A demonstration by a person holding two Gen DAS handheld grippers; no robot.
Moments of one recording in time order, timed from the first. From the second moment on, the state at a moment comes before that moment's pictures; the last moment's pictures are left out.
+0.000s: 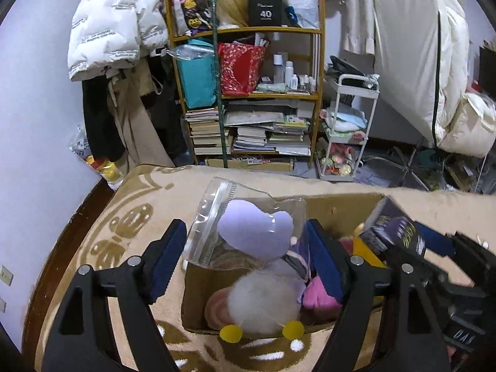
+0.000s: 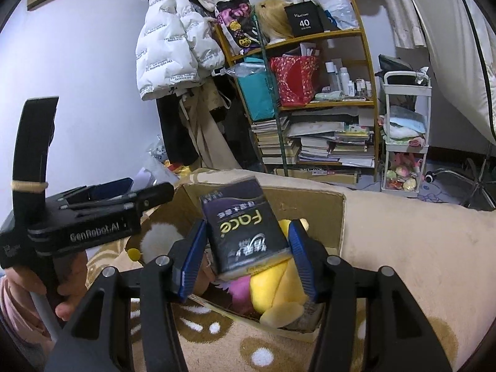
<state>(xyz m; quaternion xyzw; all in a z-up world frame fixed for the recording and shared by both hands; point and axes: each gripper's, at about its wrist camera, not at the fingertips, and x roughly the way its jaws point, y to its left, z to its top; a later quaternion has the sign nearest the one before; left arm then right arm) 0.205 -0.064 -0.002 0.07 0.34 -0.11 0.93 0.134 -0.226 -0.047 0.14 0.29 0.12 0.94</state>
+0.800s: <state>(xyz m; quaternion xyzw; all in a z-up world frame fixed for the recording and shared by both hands) 0.140 -0.036 0.025 0.07 0.31 -0.07 0.95 0.092 -0.245 -0.011 0.16 0.25 0.10 0.95</state>
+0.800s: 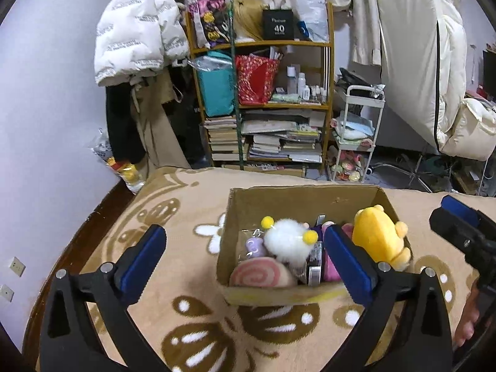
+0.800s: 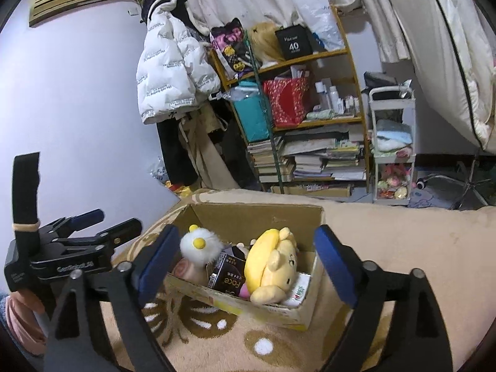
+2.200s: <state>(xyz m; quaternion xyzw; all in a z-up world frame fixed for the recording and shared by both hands) -0.015 -0.011 0.022 0.07 0.22 -0.06 0.97 -0.025 -0.253 0.009 0.11 0.24 0.04 0.96</state>
